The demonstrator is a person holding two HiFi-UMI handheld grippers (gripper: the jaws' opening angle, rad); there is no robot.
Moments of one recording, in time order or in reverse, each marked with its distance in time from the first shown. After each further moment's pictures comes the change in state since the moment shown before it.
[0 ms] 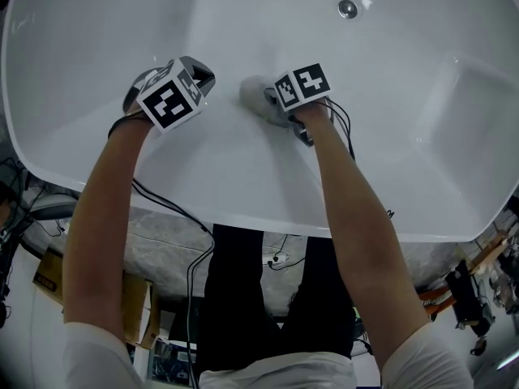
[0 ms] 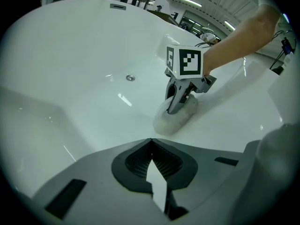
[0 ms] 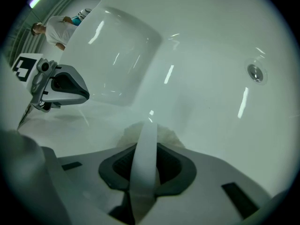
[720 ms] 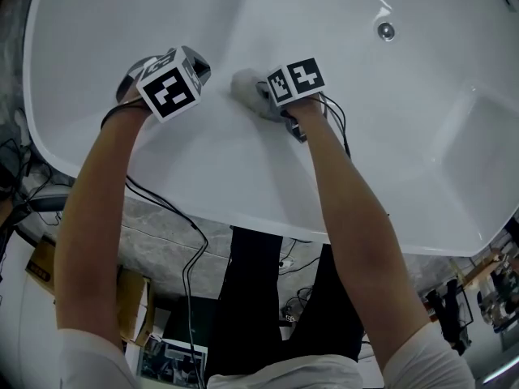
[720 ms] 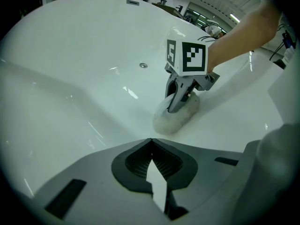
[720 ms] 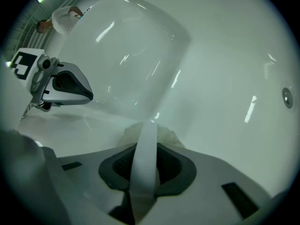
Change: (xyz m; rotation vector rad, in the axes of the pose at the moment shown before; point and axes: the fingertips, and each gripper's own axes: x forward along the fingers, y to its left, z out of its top) left arm -0.038 0.060 -0.094 -0.017 0.090 0.047; right arm 0.067 0.085 0.075 -0.071 -0.022 0.038
